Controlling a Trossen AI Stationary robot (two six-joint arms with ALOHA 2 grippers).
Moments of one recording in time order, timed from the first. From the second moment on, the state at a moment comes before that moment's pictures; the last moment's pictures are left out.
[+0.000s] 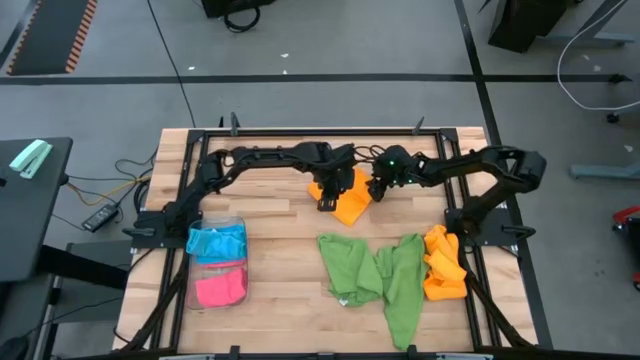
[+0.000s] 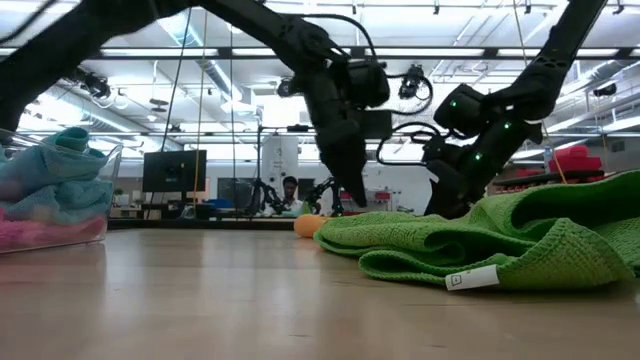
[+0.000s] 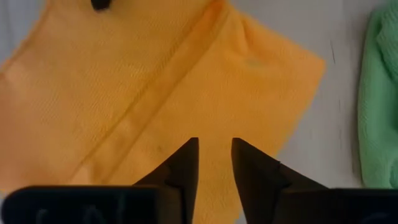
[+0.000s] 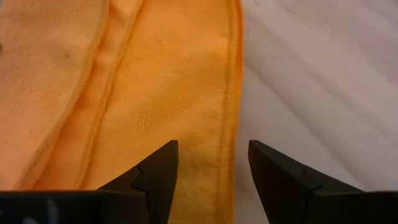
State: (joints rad) left arm 0.27 2.25 1.86 -0.80 0.19 0.38; right arm -0.57 1.50 0.49 0.18 -0.06 0.14
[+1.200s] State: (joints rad) left arm 0.23 1.48 0.94 -0.06 0.10 0.13; right arm -0.39 1.53 0.51 0.09 0.05 0.16
